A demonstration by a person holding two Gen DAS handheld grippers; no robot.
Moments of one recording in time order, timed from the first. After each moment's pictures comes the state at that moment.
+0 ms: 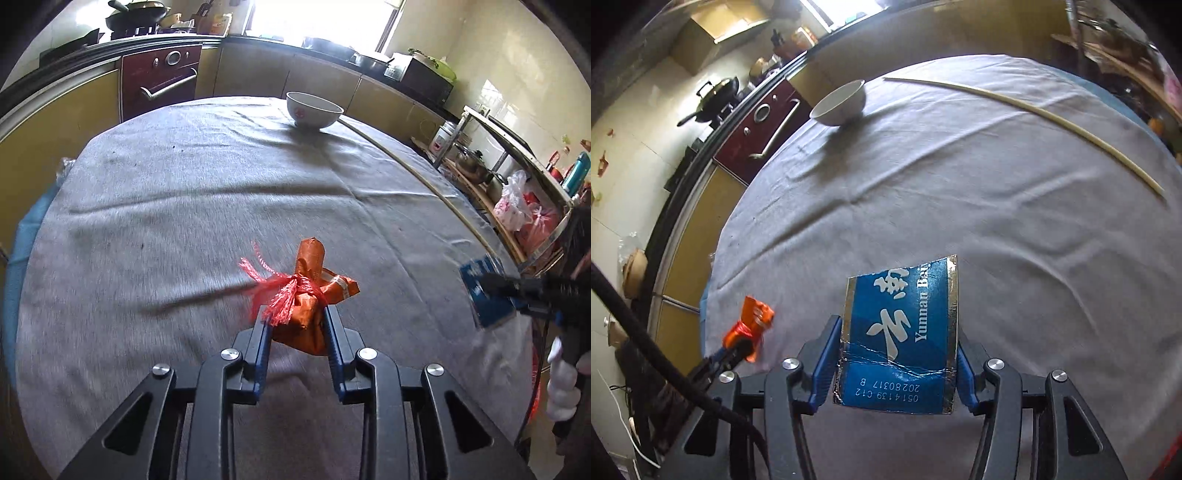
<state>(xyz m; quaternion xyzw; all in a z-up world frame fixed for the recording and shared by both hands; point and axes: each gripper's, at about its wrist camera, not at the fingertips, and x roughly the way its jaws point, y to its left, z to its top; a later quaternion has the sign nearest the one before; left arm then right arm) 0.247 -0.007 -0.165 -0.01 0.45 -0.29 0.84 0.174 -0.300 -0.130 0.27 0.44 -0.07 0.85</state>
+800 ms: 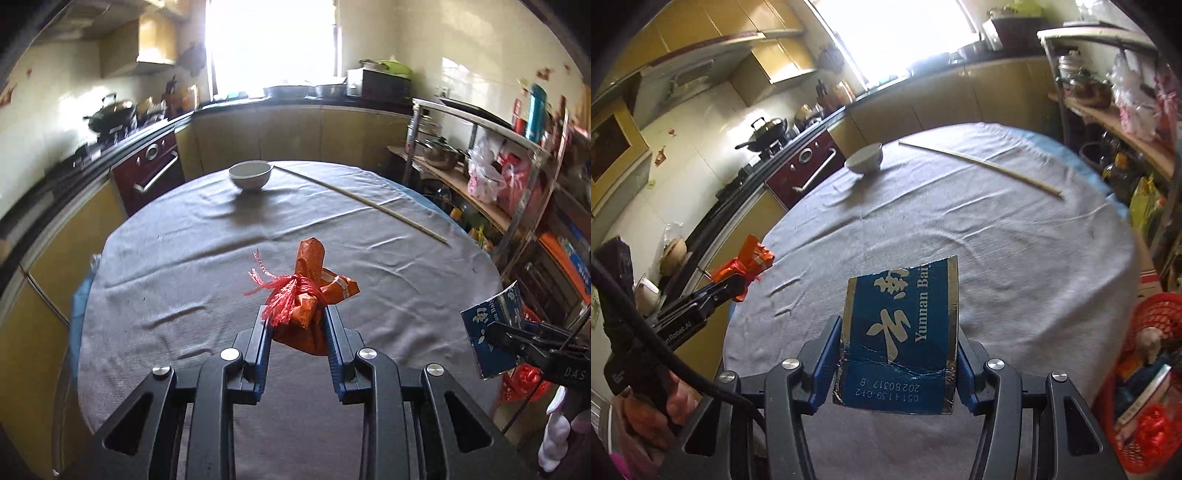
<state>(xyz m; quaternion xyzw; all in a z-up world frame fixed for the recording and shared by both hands) 0.097 -0.096 -0.059 0.12 0.34 -0.27 0.89 -0.017 -0.304 -0.086 0.22 0.32 -0.05 0.92</state>
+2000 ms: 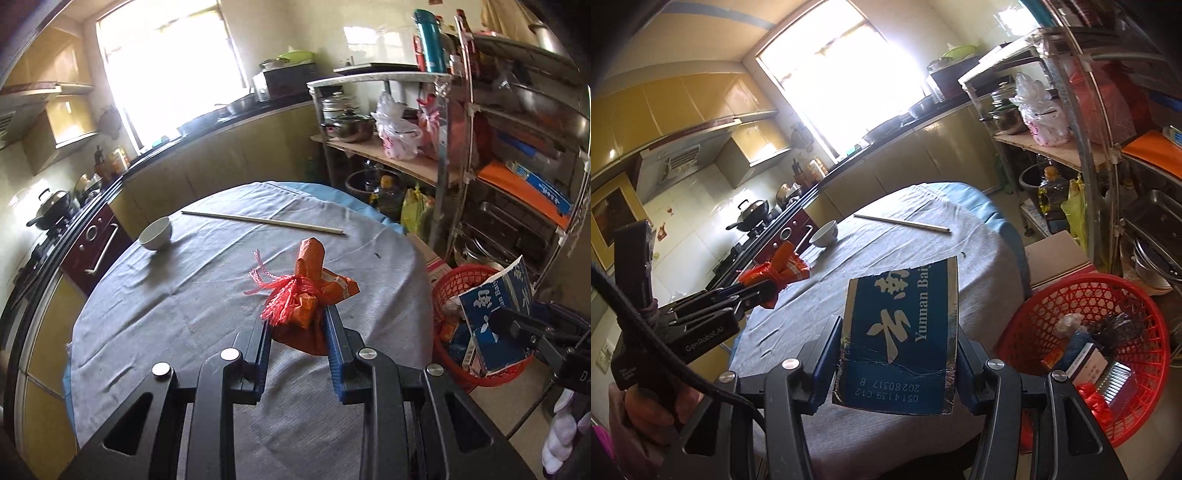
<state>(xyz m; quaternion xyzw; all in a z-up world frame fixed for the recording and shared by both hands) -0.010 -0.258 -0.048 0.25 0.28 -0.35 0.85 -0.170 -0.404 -0.090 0.28 0.19 -0.11 0.93</state>
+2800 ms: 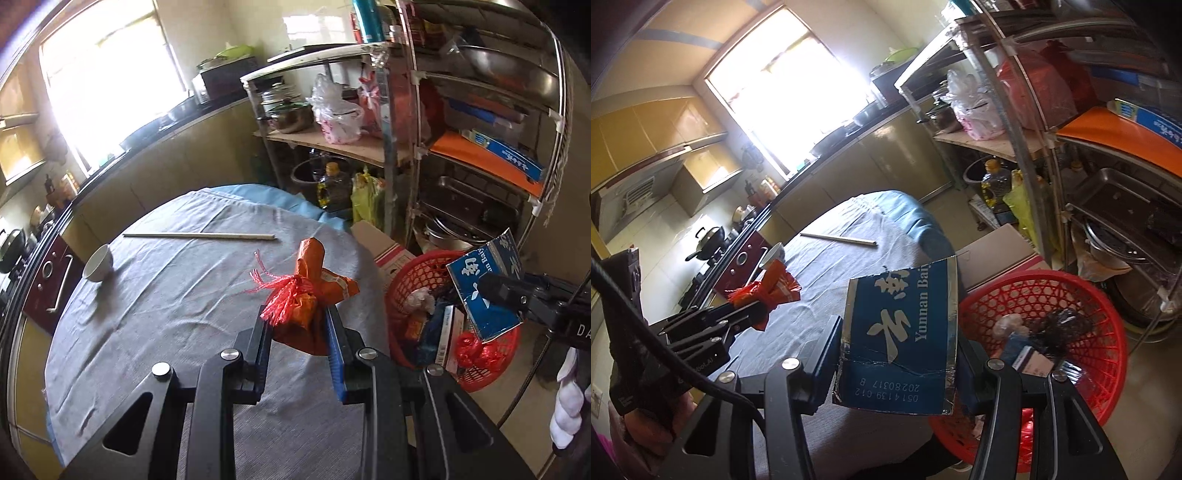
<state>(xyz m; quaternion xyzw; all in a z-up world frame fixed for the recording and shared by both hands) -0.029 -0.333 -0.074 0.30 0.28 -0.43 0.80 -0.195 -0.466 -0.105 0.33 0.19 -0.19 0.91</state>
